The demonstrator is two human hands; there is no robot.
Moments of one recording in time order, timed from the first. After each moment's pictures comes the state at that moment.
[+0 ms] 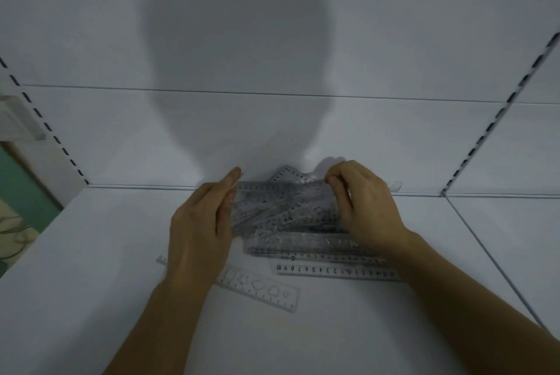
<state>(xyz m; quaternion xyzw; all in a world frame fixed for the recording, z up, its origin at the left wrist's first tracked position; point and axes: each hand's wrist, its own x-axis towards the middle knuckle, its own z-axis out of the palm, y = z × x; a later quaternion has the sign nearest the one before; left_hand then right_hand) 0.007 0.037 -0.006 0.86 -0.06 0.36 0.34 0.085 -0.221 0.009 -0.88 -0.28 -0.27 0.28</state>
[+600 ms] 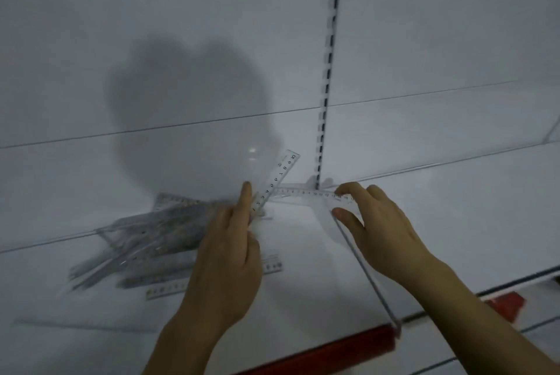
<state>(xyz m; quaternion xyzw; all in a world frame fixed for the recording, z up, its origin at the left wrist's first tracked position) -0.030 -0.179 0.035 0.90 -0.15 0.16 0.38 -0.014 -0.423 0.035 -0.96 -0.05 -0.17 0.23</state>
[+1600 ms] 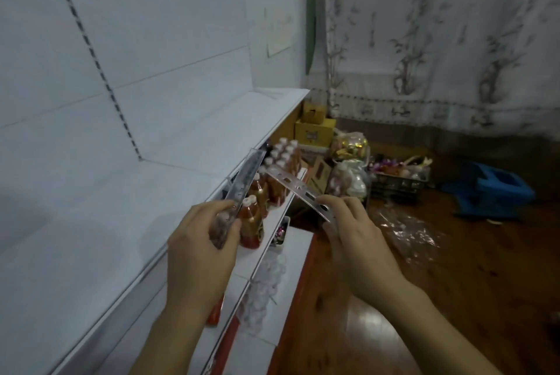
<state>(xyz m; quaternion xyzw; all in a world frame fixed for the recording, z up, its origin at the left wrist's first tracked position) -0.141 -0.832 0.027 0.75 -0.46 0.05 0.47 -0.333 -0.957 0.009 -0.86 0.39 -0.28 0.18</state>
